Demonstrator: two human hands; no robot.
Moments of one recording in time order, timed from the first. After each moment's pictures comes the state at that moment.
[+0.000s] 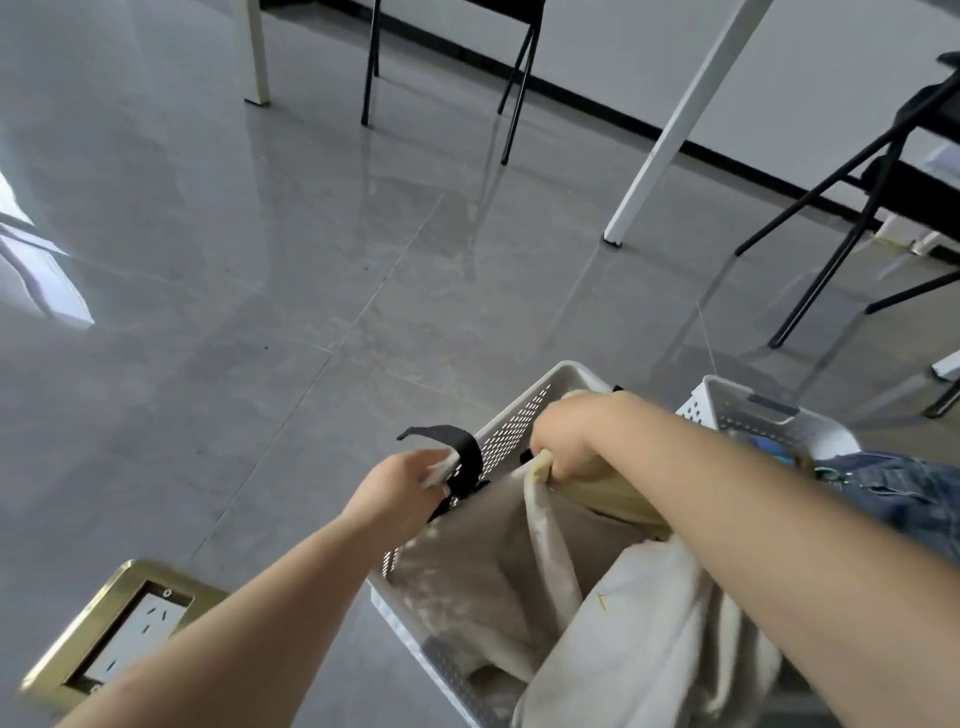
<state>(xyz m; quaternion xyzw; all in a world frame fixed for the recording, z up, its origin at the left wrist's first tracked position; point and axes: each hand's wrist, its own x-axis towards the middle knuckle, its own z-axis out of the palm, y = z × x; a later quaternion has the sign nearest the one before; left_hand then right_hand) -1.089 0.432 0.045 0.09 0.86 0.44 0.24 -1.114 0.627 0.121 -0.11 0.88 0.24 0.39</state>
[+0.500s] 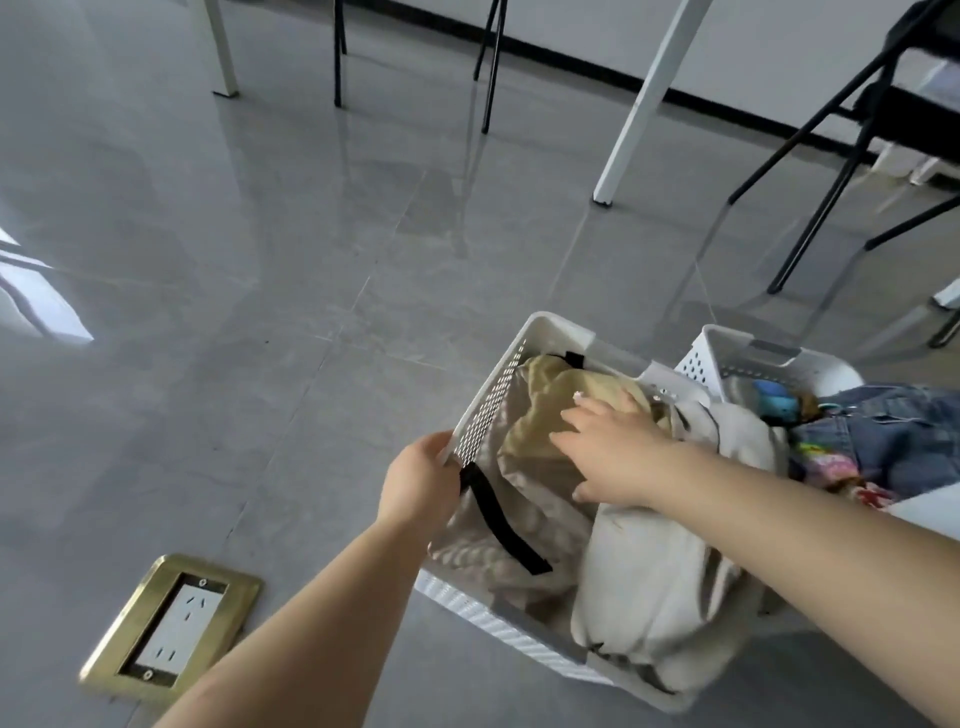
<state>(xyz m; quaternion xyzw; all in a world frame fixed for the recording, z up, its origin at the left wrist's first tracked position) -1.067 0.442 0.046 0.02 0.86 0.48 0.18 -1.033 0.626 0.116 -0.03 0.94 0.19 0.28</state>
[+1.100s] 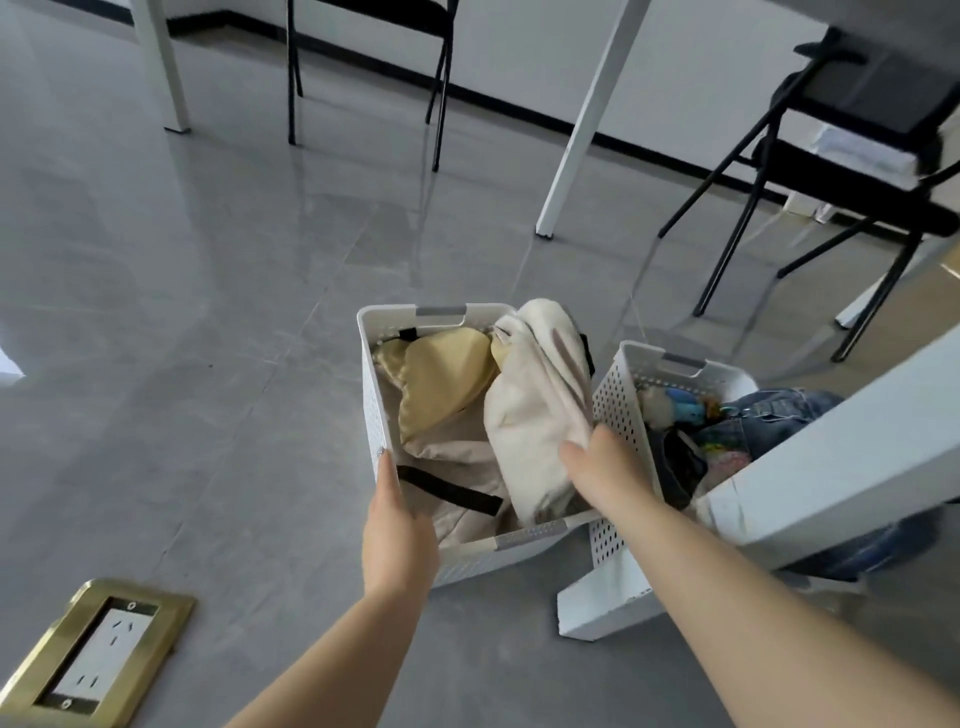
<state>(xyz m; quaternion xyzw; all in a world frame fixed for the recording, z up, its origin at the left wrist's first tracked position) -0.992 0.475 0.048 -0.06 0.80 0.57 0.14 -0.974 0.648 0.135 0.40 0.89 -0.24 0.02</state>
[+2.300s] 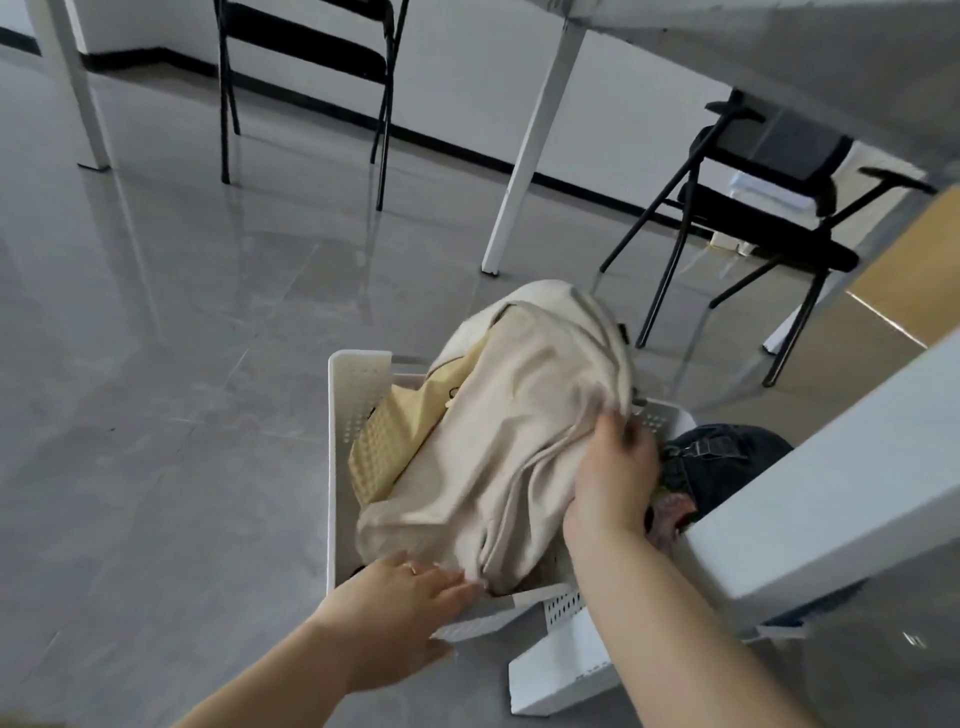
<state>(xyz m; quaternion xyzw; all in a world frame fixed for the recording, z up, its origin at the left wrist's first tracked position) -1.029 0.504 0.034 0.63 0.77 0.05 -0.02 -0.985 0.665 0.184 0.44 0.61 -0.53 -0.39</state>
